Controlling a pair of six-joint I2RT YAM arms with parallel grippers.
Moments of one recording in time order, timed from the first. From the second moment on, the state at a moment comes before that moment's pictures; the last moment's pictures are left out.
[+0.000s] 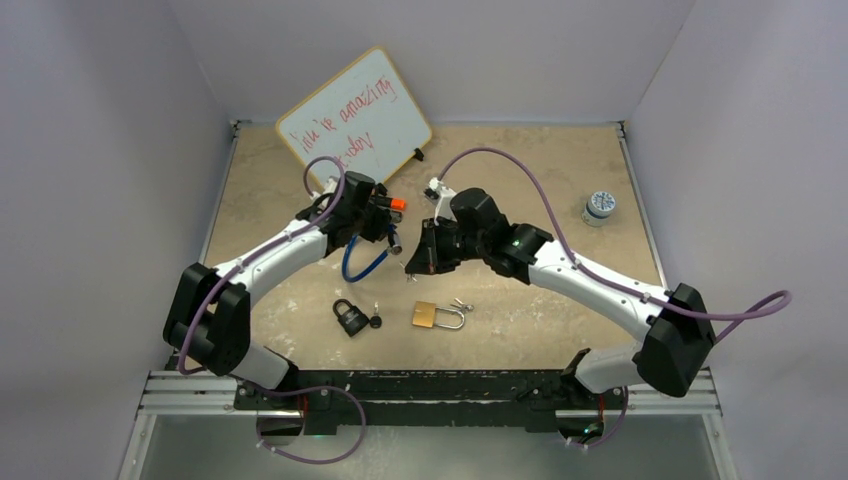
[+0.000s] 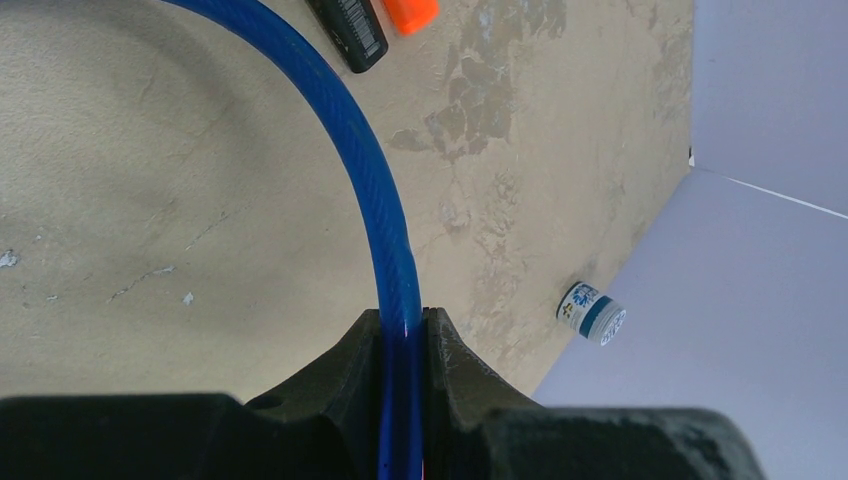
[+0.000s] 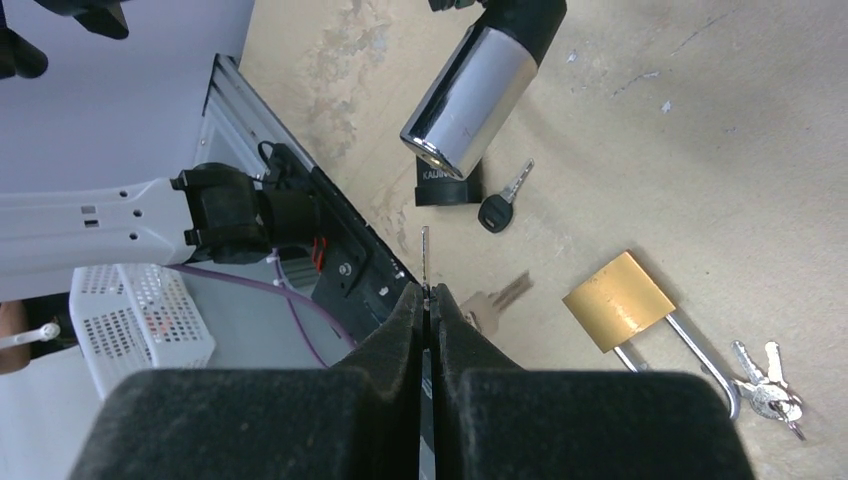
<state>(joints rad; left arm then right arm) -0.50 1.50 1.02 -0.33 -0.08 -1.45 0.83 1.38 1.09 -0.34 -0.35 0.65</state>
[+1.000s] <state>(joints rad) -0.50 1.50 0.97 -0.25 -0.04 -1.46 0.83 1.42 1.12 -0.32 -0.27 0.72</state>
